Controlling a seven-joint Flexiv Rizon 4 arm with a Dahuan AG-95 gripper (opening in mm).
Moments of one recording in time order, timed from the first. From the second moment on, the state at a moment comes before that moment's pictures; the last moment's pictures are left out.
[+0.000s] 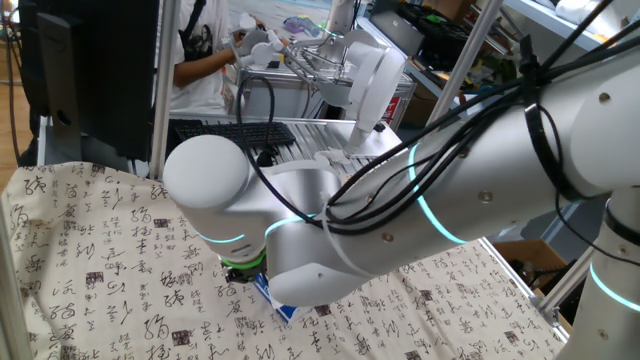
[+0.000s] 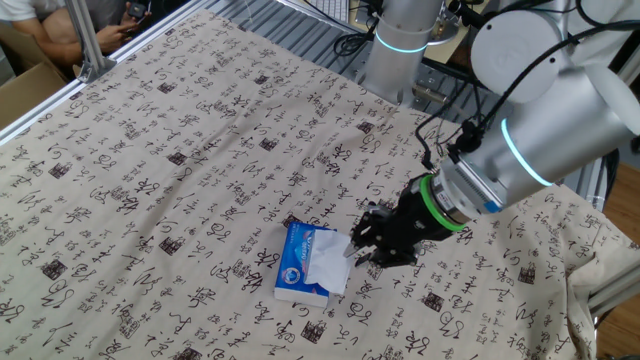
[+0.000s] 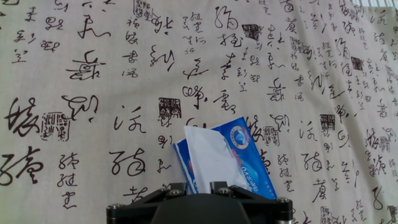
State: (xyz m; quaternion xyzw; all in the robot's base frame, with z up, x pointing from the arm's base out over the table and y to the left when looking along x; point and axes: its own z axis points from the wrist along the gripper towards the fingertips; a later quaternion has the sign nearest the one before) arm 0.533 0.165 0.081 -0.02 0.96 -0.22 0.16
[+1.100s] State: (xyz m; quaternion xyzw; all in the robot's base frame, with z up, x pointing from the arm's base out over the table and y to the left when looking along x) arm 0.533 0.157 0.075 -0.02 0.96 -0.23 0.18
